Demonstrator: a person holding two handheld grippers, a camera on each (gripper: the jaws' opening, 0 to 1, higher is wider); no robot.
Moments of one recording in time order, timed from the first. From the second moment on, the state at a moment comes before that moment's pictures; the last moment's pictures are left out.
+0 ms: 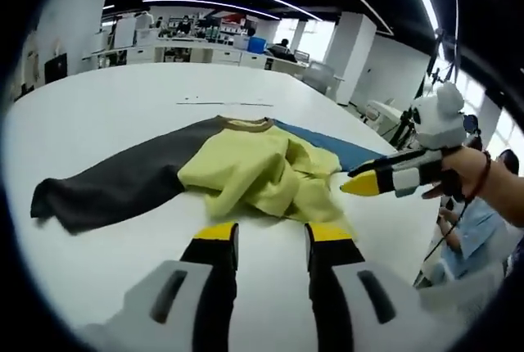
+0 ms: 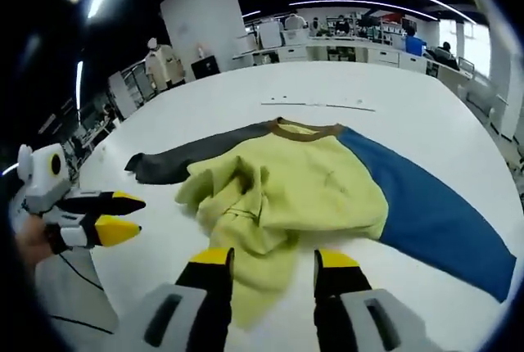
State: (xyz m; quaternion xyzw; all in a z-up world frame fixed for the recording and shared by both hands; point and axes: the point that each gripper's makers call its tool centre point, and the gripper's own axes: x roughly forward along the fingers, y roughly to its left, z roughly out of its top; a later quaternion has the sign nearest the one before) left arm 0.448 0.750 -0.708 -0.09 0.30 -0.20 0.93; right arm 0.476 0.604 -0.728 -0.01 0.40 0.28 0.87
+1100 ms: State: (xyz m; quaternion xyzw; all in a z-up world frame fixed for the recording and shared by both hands) left arm 0.495 0.723 -0.758 -0.18 0.34 -0.17 0.91; right arm 0.435 0.607 -0.772 0.02 0.42 0.19 0.88
